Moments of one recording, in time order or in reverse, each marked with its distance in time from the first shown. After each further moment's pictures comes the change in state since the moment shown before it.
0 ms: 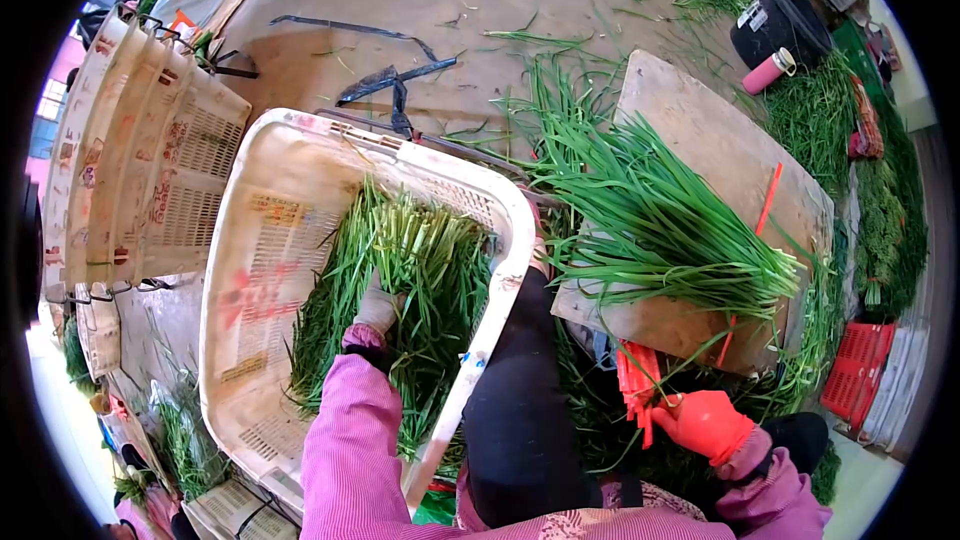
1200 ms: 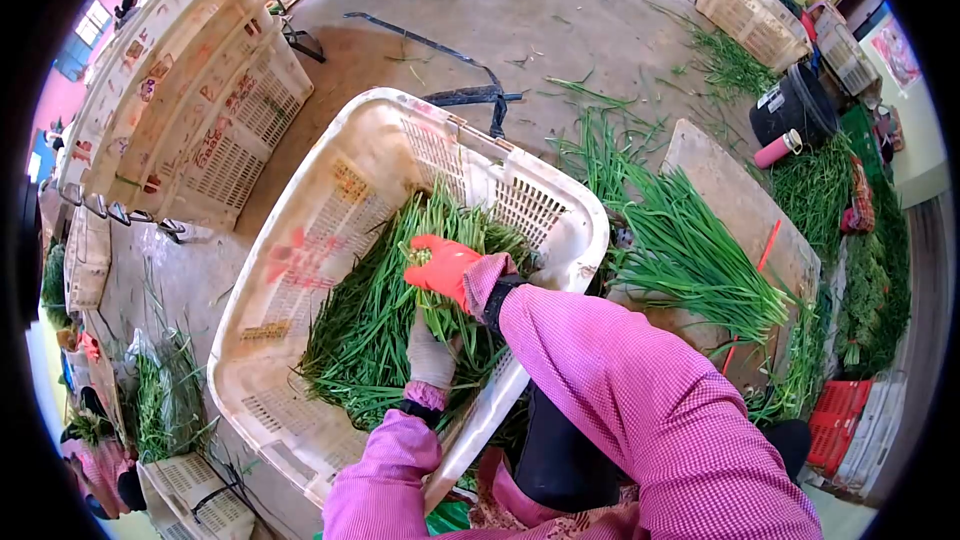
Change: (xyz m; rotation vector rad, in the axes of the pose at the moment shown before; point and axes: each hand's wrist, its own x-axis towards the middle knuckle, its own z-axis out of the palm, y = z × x) left_hand -0.151 0.073 -0.011 -0.440 0.415 0.135; right_hand 0.270 -0.317 -0.005 0.686 -0.132 -0.307
